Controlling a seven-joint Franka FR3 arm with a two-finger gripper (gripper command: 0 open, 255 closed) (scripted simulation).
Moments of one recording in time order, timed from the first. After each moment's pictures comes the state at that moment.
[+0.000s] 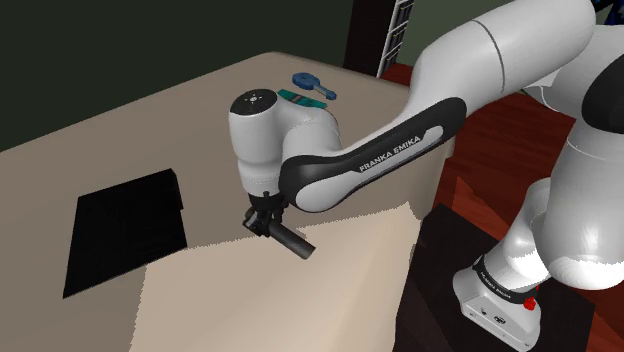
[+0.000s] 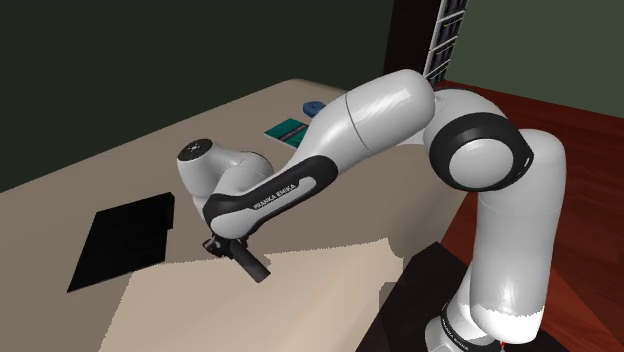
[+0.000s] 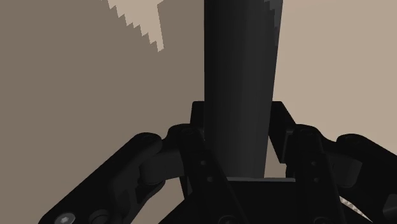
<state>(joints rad) 0.42 0.30 0.38 -1.88 -0.22 2.12 0.64</state>
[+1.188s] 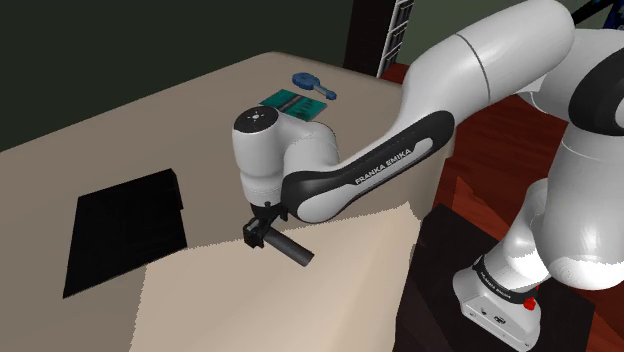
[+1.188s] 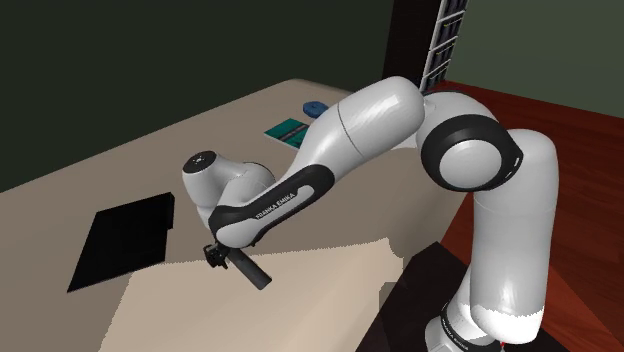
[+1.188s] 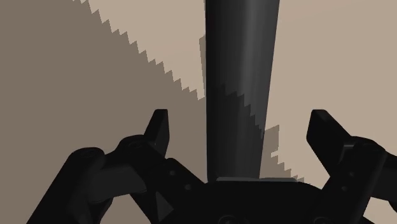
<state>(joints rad) 0.43 0.34 0.37 -1.91 -0.24 2.18 0.66</state>
